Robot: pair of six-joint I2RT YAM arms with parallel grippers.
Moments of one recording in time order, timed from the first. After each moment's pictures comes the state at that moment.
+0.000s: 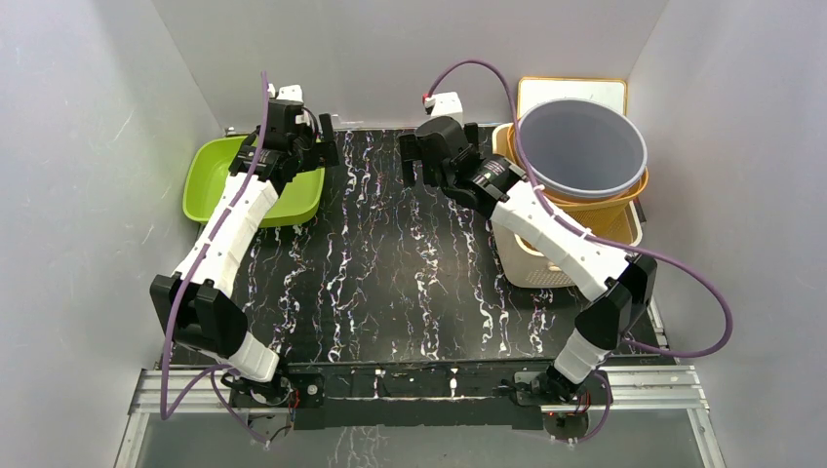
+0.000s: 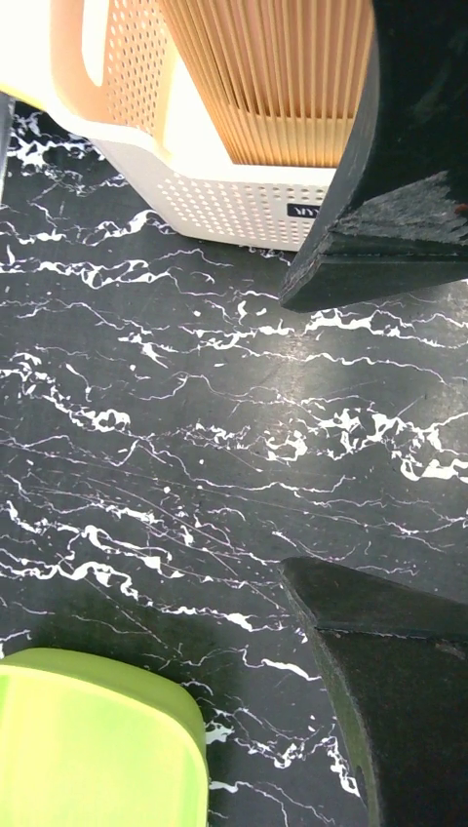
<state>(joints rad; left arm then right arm) -0.26 1.54 1.57 -0.66 -0.22 -0.28 0.76 1.65 1.75 -0.68 0.50 0.33</state>
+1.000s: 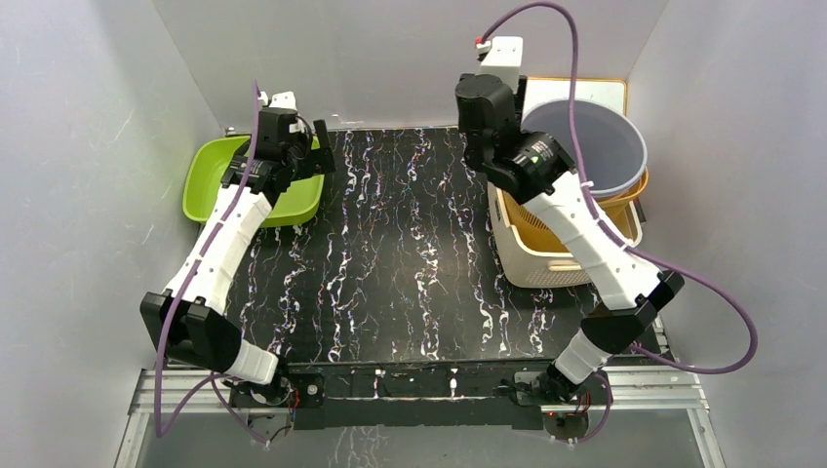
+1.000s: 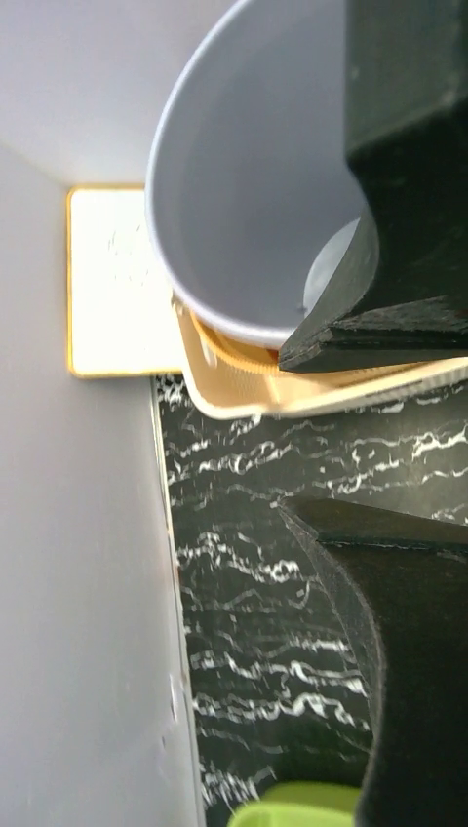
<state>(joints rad) -0.26 1.46 1.51 -0.67 -0.22 -0.31 0.73 1.61 2.01 -0.69 0.88 0.16</state>
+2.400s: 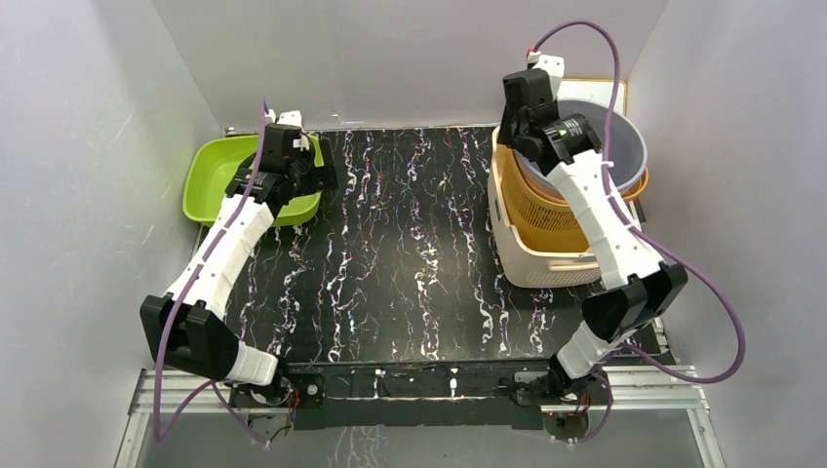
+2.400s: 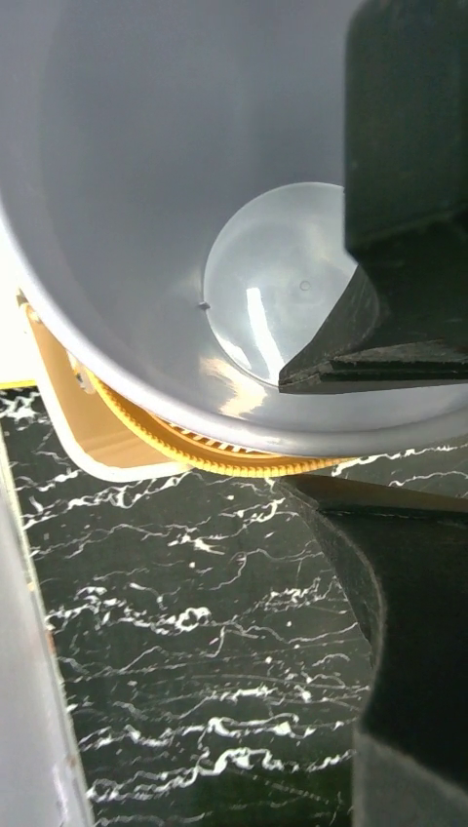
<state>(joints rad) -0.26 1.42 1.37 -0.65 -0.16 -0.31 0.38 1.62 1.94 -0.92 0.50 0.37</state>
